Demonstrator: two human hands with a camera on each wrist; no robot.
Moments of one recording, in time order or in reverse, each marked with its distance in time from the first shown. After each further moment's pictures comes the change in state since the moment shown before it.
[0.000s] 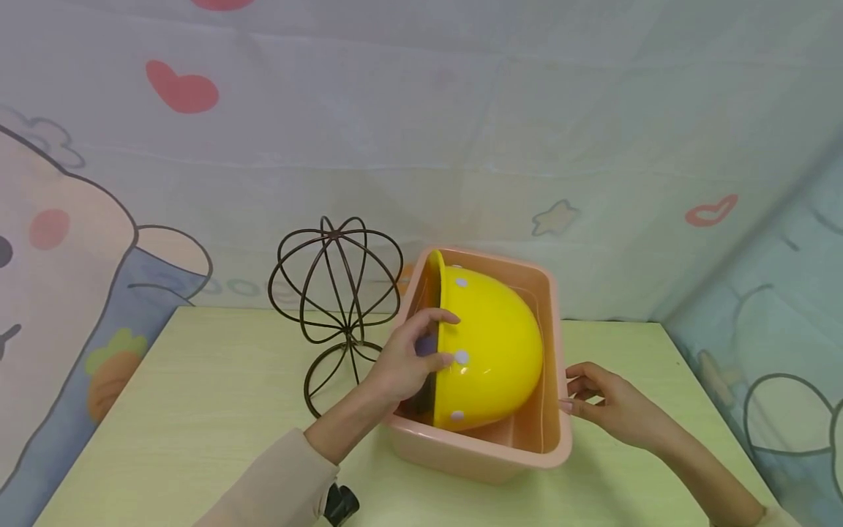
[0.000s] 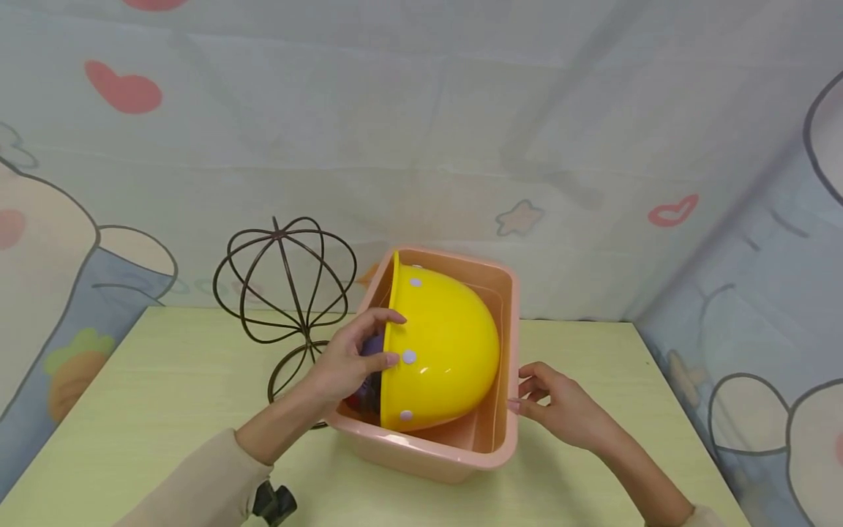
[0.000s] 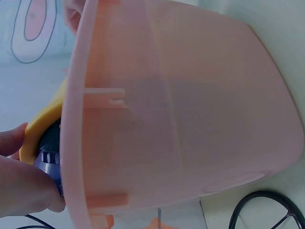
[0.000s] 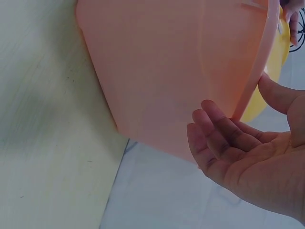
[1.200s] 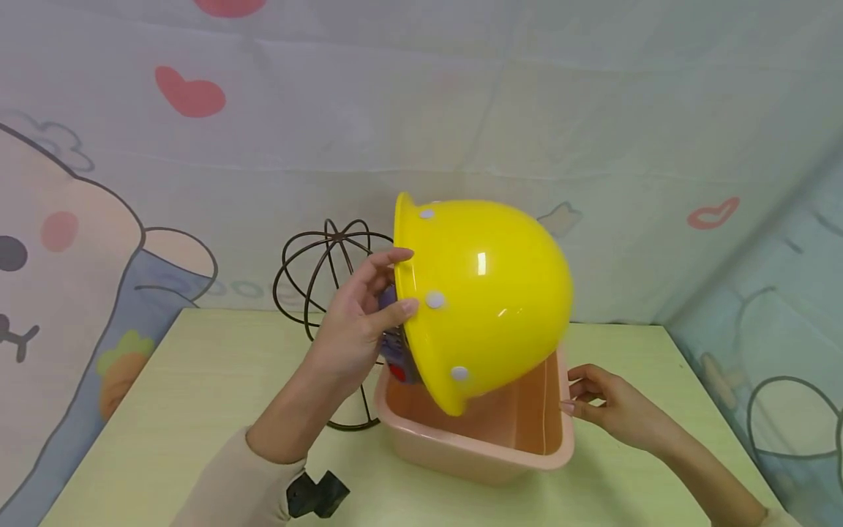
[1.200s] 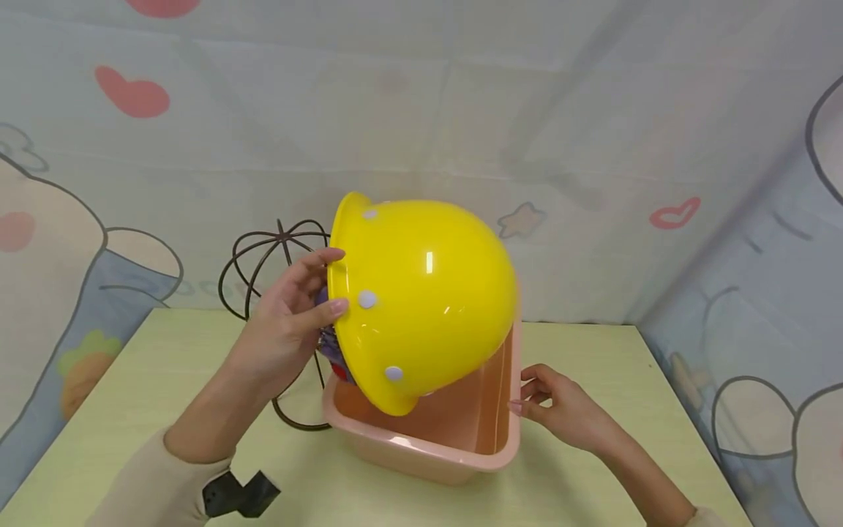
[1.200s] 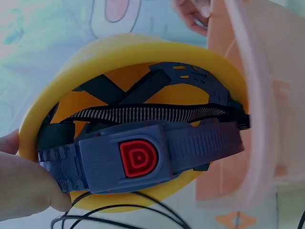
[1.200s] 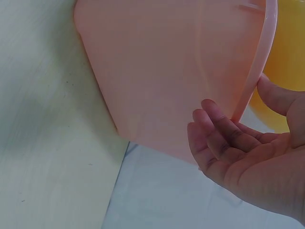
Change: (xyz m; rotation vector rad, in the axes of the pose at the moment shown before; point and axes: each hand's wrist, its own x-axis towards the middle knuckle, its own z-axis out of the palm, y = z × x) left_hand -0.024 0.065 -0.042 -0.404 0.044 0.202; right_hand 0.004 0.002 0.001 -0.009 -0.002 -0.008
